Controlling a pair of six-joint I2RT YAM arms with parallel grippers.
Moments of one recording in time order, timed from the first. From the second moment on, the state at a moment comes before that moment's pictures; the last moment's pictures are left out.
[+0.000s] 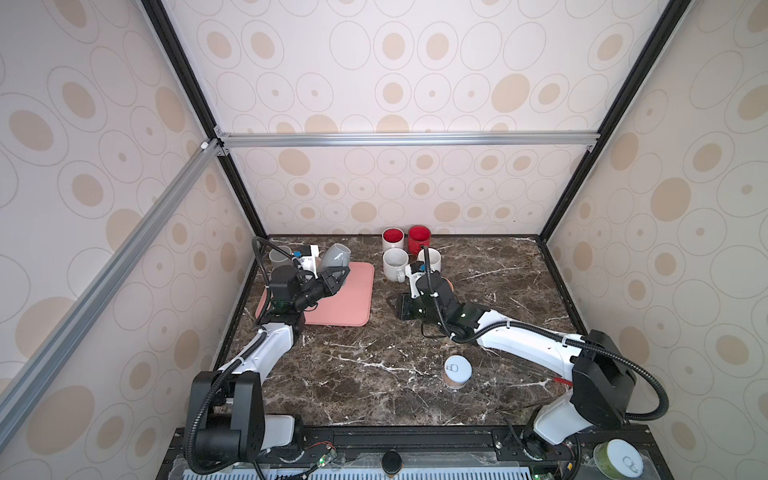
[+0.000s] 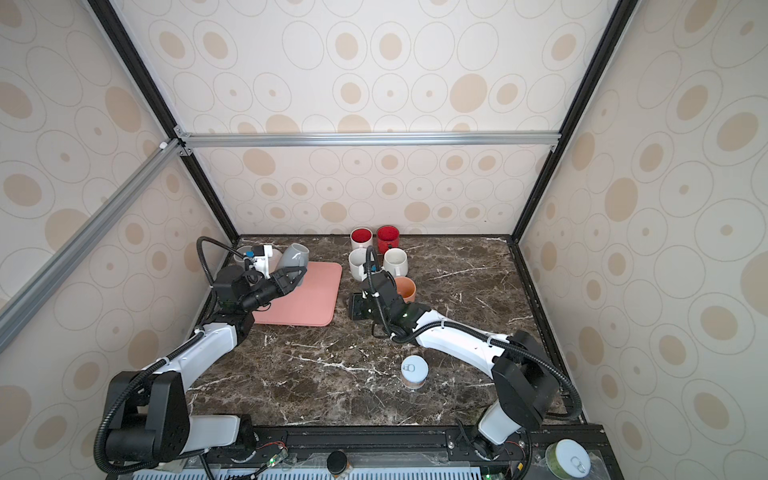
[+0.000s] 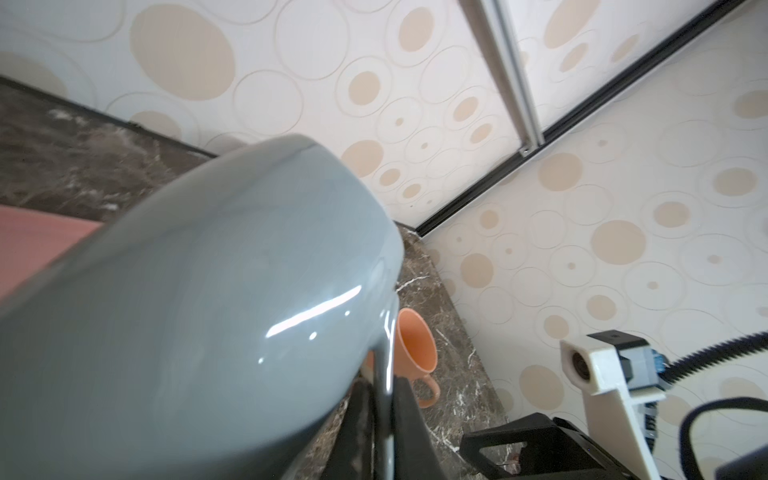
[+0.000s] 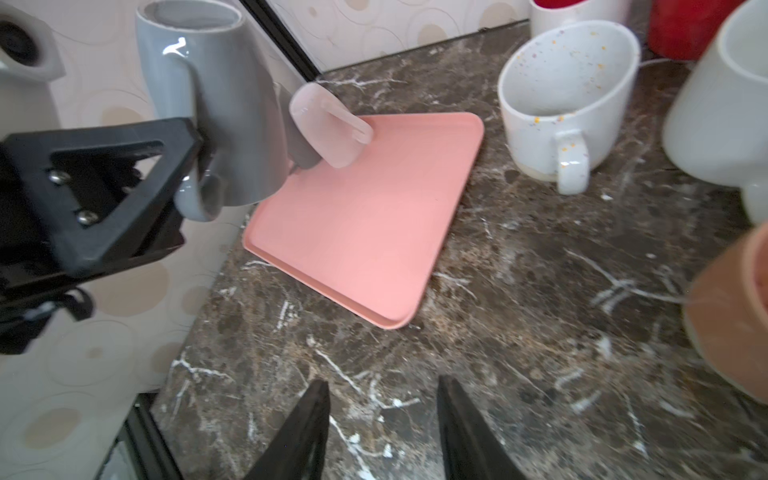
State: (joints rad) left arm -0.03 1.33 0.71 0.50 0.72 -0.72; right arm 0.83 1.56 1.10 -0.01 0.00 0.66
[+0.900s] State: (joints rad) left arm -0.09 1.86 0.71 0.83 0.79 -0.78; right arm 0.80 1.74 1.28 -0.24 -0.11 0.65
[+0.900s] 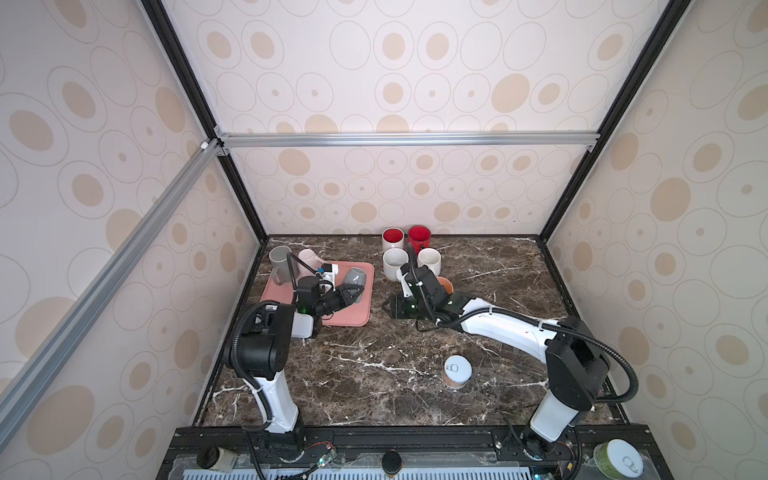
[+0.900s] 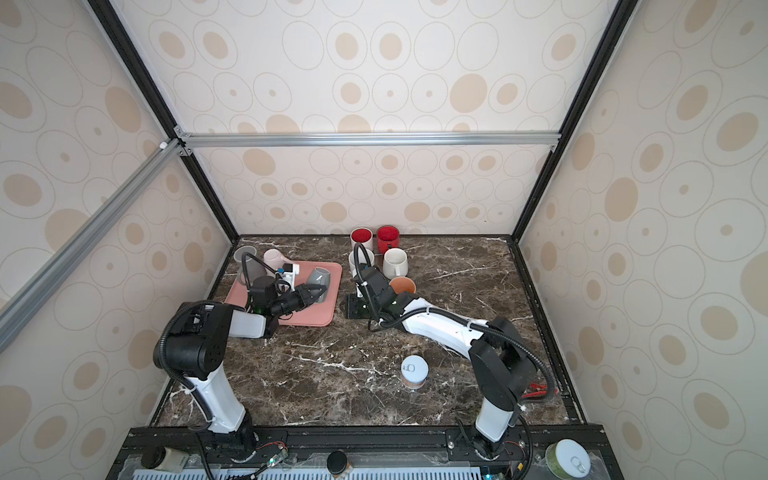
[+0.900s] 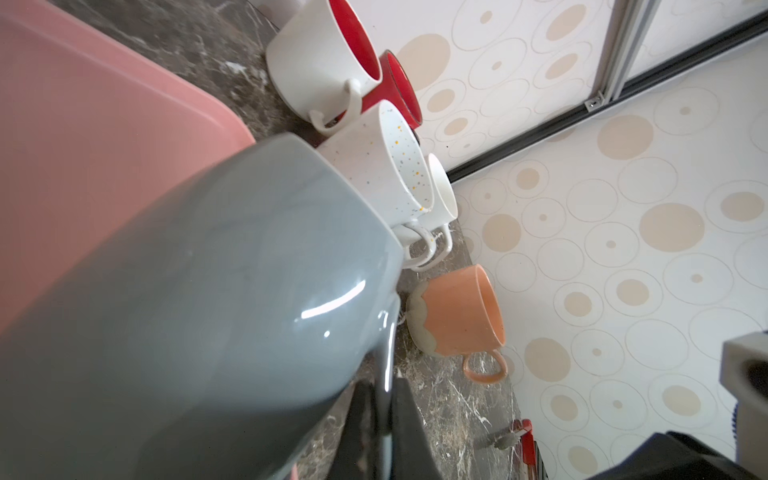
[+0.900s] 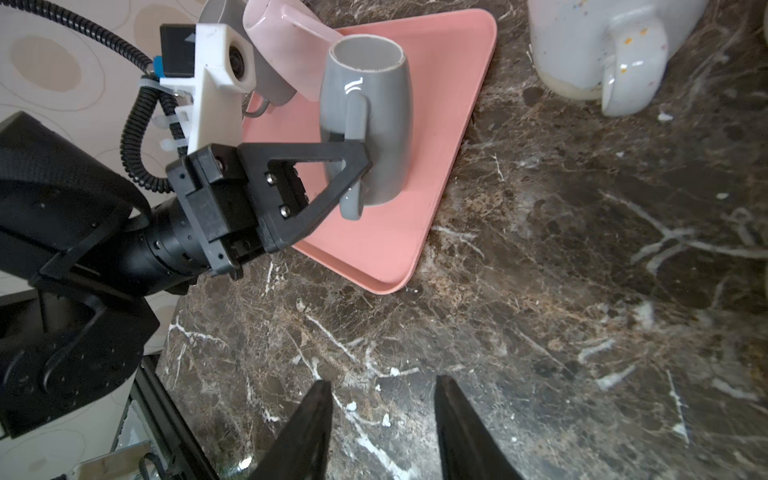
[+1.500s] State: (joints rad) left arm -0.08 1.92 0.61 1.02 0.80 -0.85; right arm 0.70 2.32 2.17 -0.53 -0.08 0.40
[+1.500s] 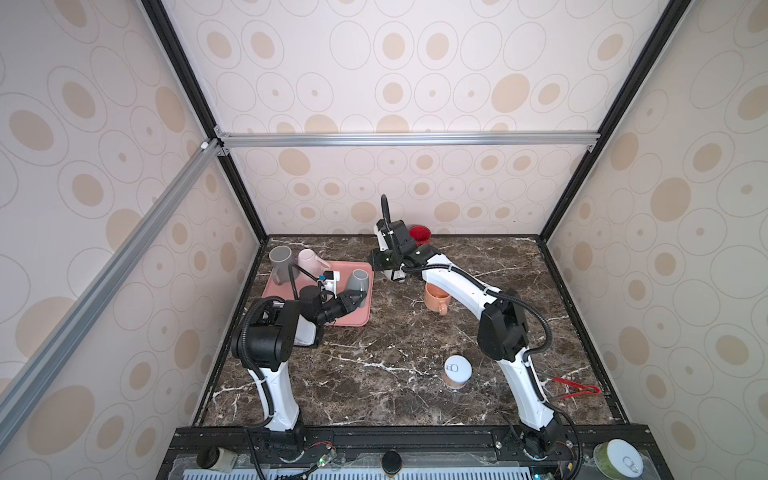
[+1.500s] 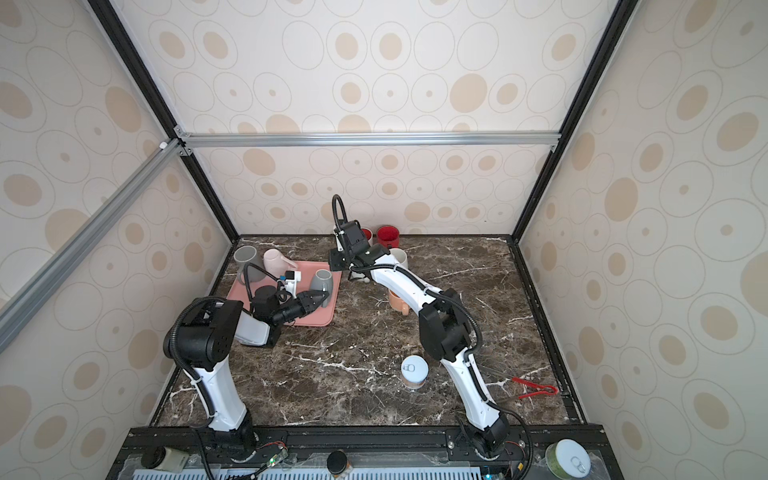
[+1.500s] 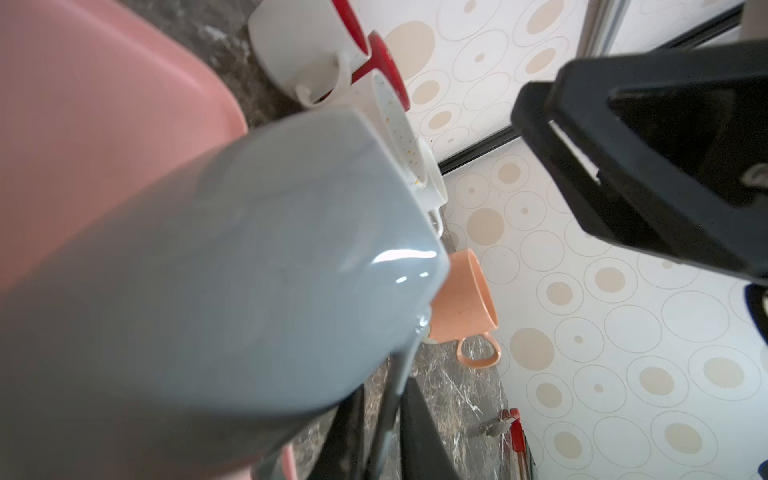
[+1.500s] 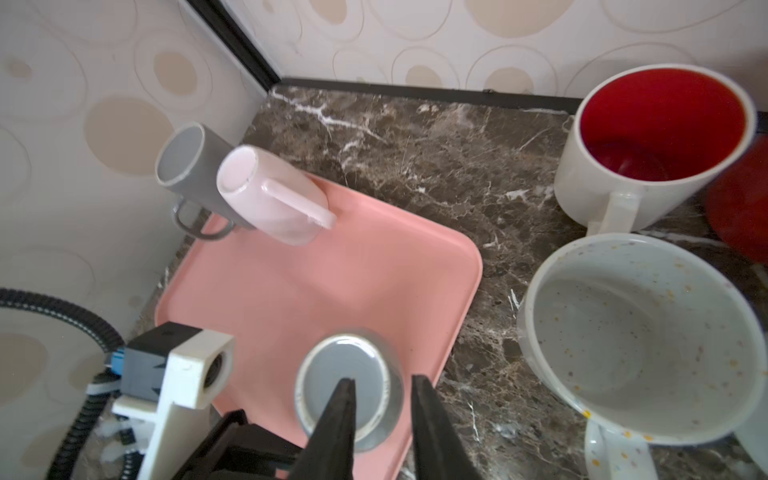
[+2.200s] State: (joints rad) left arm -0.07 1.59 0.67 0.30 0.37 -0.53; right arm 0.80 2.38 2.07 -0.55 -0.10 0.37
